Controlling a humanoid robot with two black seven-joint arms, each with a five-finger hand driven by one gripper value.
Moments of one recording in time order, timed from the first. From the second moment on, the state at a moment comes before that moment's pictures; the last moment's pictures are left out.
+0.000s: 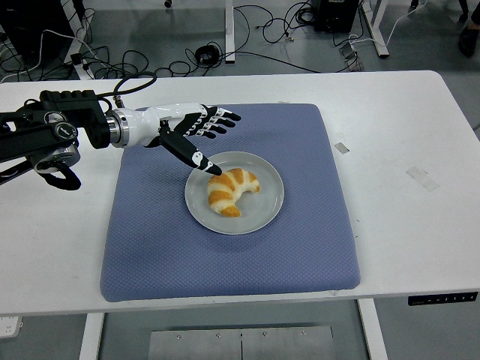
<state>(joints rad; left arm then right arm) -1.31 0.54 0.07 -1.28 0.46 -0.16 -0.04 -0.08 0.00 0.08 0.14 -0.10 -0.14 0.25</state>
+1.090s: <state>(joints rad) -1.25 0.40 0.13 -1.21 0.62 -0.06 -0.04 -0.08 0.00 0.08 0.14 -0.10 -0.13 0.25</state>
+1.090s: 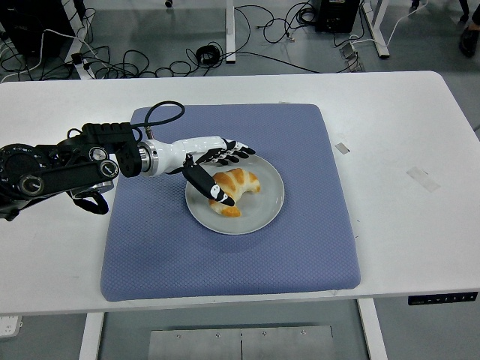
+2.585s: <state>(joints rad) -1.19 0.37 0.12 -1.18 0.67 0.01 -0.06 -0.08 0.00 0.08 0.14 -0.10 -0.14 0.25</state>
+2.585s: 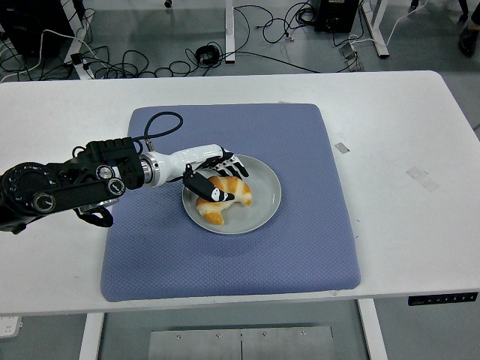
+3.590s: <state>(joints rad) -1.22 0.43 0.05 -1.18 0.65 0.00 -0.06 -0.08 0.00 0.08 0.14 -0.10 -0.14 0.25</state>
